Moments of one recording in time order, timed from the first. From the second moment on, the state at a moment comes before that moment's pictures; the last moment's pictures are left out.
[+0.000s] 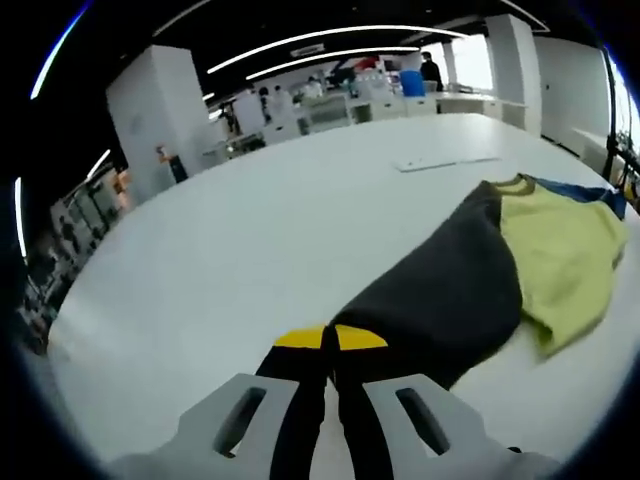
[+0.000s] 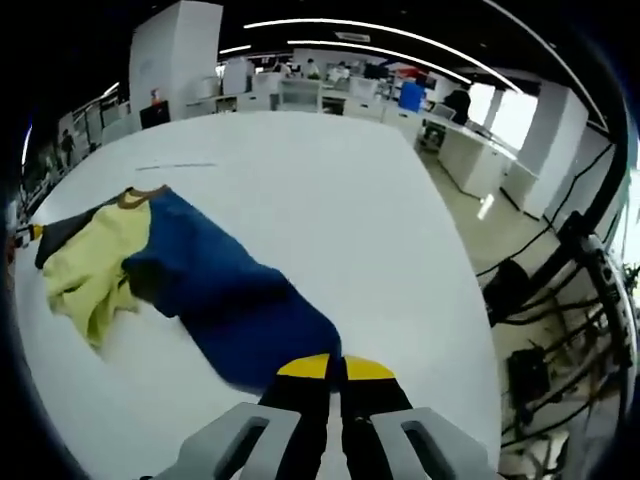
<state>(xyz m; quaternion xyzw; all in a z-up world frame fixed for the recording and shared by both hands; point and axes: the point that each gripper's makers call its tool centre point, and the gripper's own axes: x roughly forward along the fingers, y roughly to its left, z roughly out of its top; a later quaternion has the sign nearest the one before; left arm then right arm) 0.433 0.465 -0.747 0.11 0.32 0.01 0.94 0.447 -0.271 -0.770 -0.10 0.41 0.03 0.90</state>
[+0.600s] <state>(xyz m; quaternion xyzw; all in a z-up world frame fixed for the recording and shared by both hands) 0.429 0.473 -0.761 0.18 0.36 0.01 0.92 0.439 -0.319 -0.785 -0.12 0.43 -0.01 0.89</state>
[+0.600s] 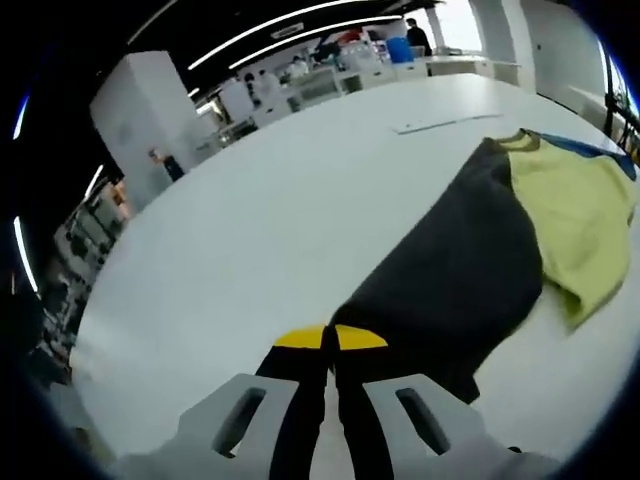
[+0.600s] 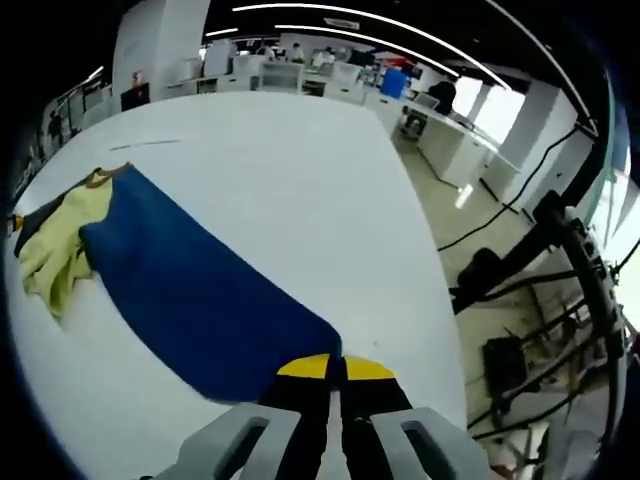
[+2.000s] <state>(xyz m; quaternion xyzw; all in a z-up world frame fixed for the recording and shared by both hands) 0.390 0.327 -0.735 0.14 0.28 -0.23 0.92 0.403 -0.079 -0.742 -0.06 0.35 0.35 0.87</state>
